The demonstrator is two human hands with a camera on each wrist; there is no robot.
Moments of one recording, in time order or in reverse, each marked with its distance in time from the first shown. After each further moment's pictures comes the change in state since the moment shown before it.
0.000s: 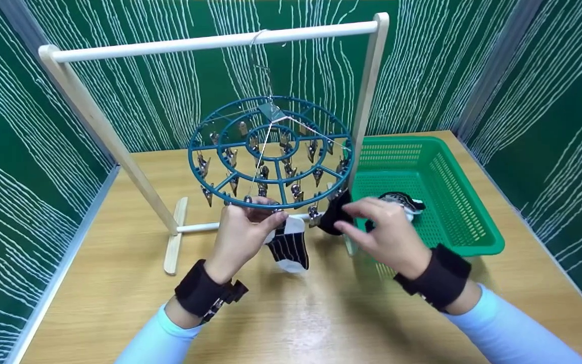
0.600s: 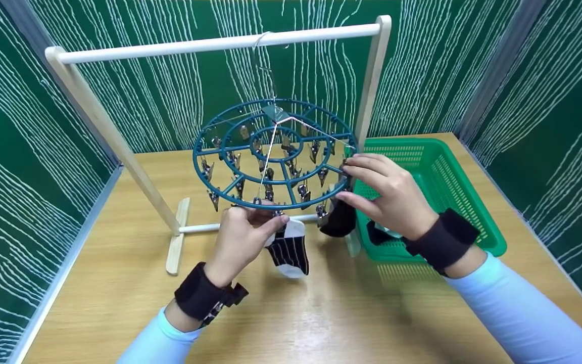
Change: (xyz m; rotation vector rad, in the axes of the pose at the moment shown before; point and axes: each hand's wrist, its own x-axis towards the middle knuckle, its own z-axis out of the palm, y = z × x) left_hand -0.005 0.001 -0.002 0.115 0.011 0.021; right_hand 0.049 0.020 -0.026 -0.129 0.023 -0.200
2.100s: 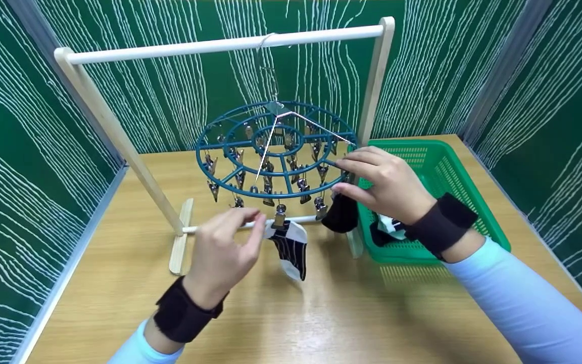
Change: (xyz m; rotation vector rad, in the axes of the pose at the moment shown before) left_hand -0.025 0.016 -0.026 0.417 0.280 0.617; right_hand 0.026 0.009 0.000 -0.070 -0.100 -0.102
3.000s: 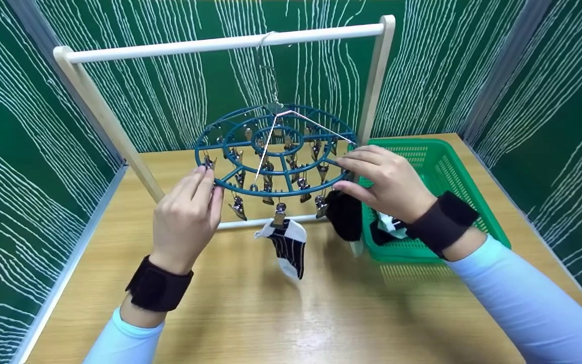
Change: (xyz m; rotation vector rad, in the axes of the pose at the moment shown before) left_hand 0.018 -0.051 -0.031 0.509 0.021 0.114; right_hand -0.001 0.001 -0.001 -0.021 0.017 -0.034
